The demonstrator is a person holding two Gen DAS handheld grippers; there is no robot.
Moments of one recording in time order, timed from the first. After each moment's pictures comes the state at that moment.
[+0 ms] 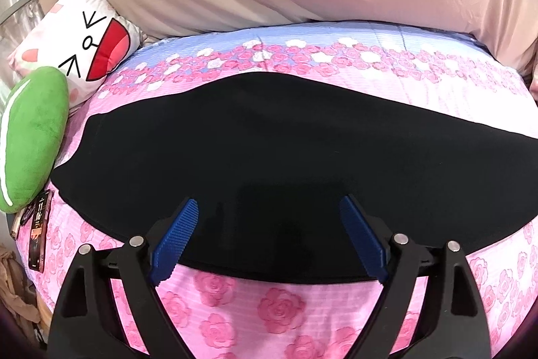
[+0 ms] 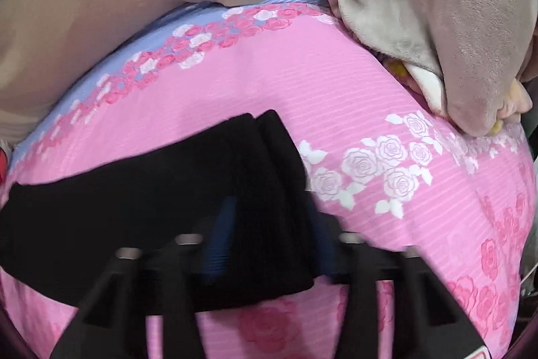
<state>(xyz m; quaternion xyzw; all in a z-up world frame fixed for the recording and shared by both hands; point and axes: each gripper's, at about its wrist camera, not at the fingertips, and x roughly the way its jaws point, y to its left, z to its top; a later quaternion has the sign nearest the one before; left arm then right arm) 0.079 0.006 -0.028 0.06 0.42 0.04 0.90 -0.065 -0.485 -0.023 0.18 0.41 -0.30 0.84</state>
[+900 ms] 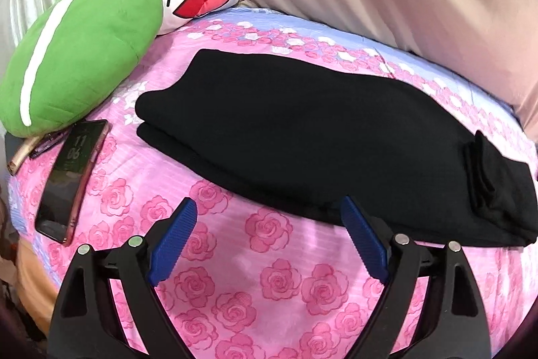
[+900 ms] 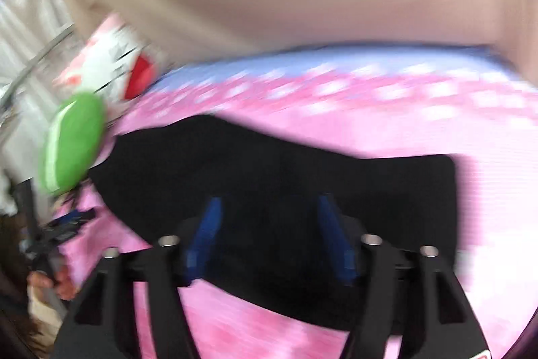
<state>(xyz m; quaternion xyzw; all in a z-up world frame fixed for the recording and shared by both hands) 0.031 0.205 -0.037 -0.08 0.41 0.09 0.90 0.071 -0.174 0.009 0.09 0.40 -0.03 0.91</state>
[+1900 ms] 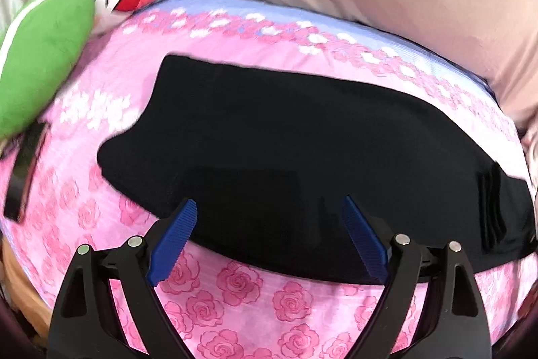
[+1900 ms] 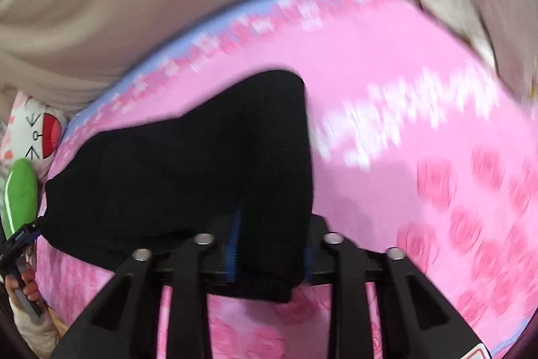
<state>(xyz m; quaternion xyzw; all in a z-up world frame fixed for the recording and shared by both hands) 0.054 0.110 -0.041 -0.09 0.45 0.05 0.89 -0.084 -0.364 -0.038 0.22 0.42 -0.19 0.86</state>
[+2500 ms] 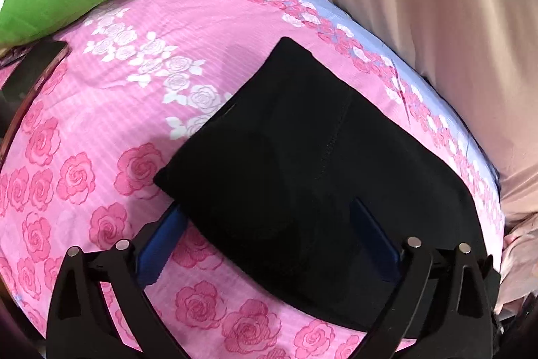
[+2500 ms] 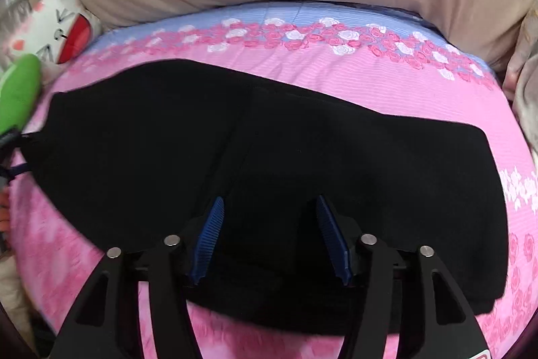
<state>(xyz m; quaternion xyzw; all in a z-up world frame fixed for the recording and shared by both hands) 0.076 0.217 -0.075 -0.25 0.45 0.09 0.85 0.015 -0.218 -0.052 0.03 0.45 -0.13 0.88</state>
